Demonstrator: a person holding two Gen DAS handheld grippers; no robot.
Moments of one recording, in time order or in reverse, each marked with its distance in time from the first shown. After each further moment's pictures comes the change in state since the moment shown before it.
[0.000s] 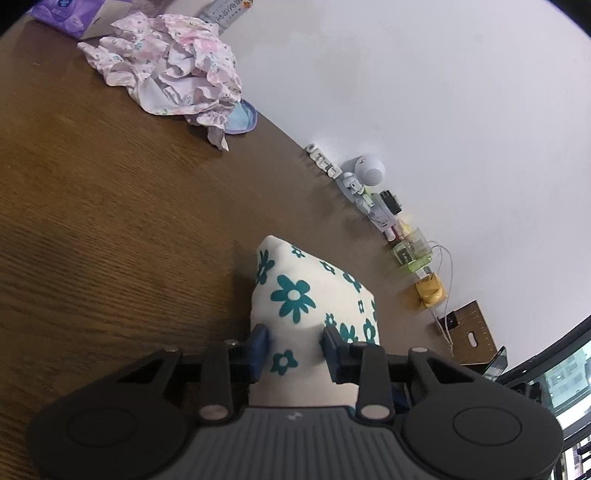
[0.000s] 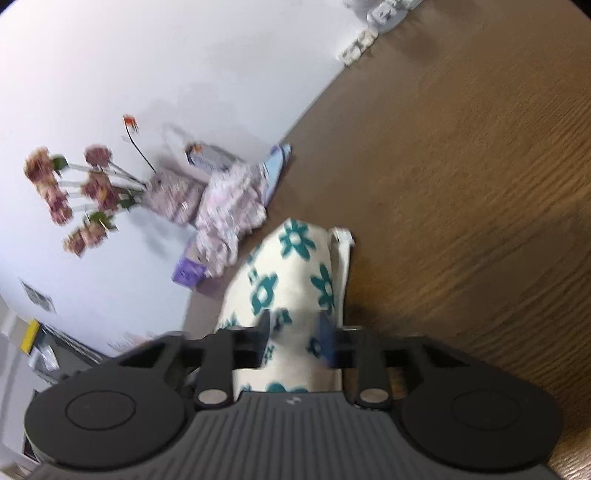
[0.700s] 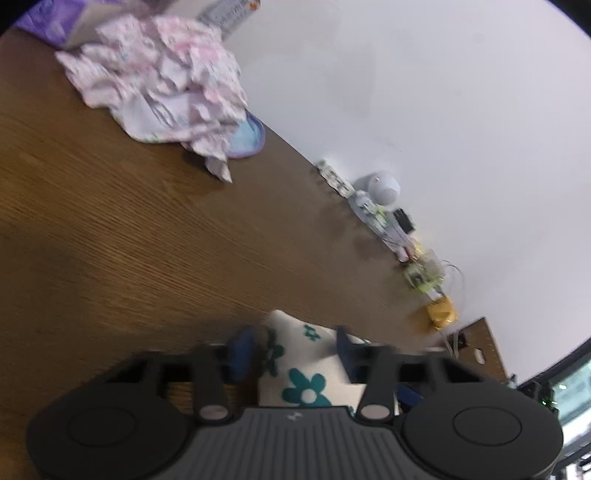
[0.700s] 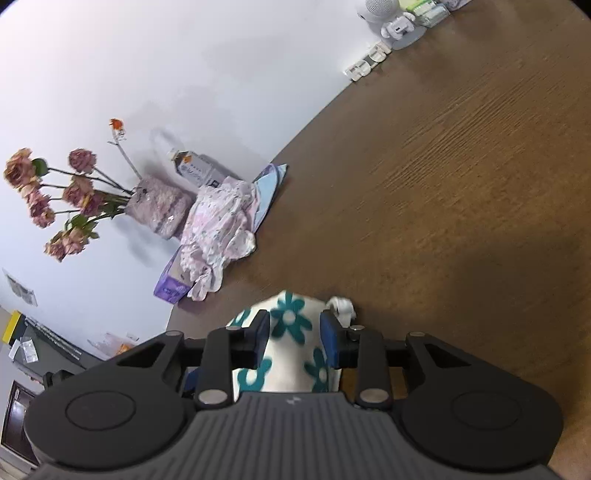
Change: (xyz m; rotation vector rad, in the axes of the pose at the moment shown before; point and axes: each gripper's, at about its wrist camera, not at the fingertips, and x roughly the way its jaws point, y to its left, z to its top) left arm 0.044 0.008 0.045 -0.005 -0.005 -0.003; right arm 0.034 0.008 0.052 -0.050 -0.022 -0.051
